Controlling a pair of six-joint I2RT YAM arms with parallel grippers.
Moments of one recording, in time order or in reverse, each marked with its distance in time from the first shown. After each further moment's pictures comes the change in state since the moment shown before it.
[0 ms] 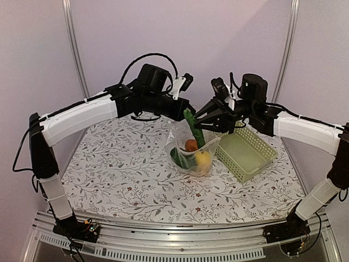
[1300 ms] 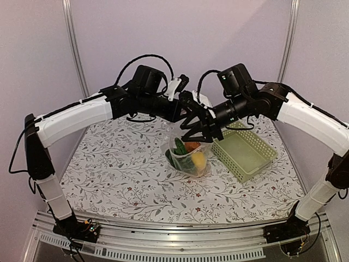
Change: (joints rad) left arm 0.021 -0.047 -0.063 0.013 0.027 0.006; right arm 0.193 0.021 0.391 -0.984 0.642 -0.473
